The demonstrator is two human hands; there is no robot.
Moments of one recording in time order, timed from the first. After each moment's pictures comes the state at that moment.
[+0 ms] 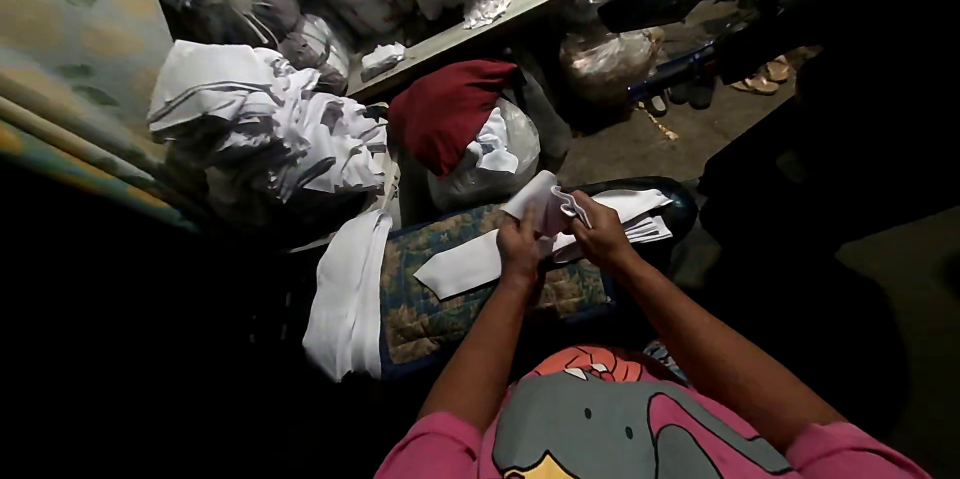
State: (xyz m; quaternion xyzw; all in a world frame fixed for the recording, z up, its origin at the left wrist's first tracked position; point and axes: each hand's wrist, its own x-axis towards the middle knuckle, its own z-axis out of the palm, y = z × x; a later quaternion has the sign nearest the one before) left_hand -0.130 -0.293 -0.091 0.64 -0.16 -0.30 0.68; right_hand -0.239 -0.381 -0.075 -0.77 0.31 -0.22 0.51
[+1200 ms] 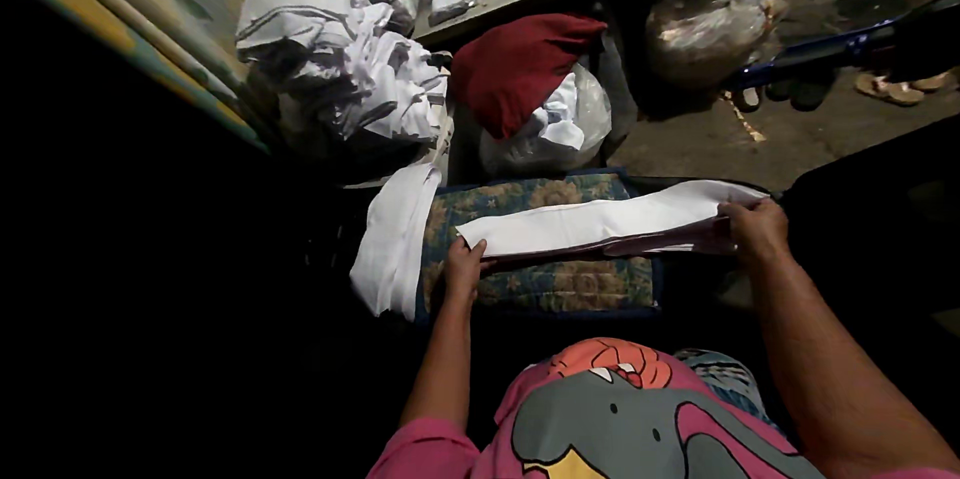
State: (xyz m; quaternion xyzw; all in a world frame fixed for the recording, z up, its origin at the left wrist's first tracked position) left_hand -0.030 -0.151 -0.138 0.79 0.01 -0.26 0.55; right_hand -0.286 -0.479 -0.153 -0.58 0.61 -0.18 0.50
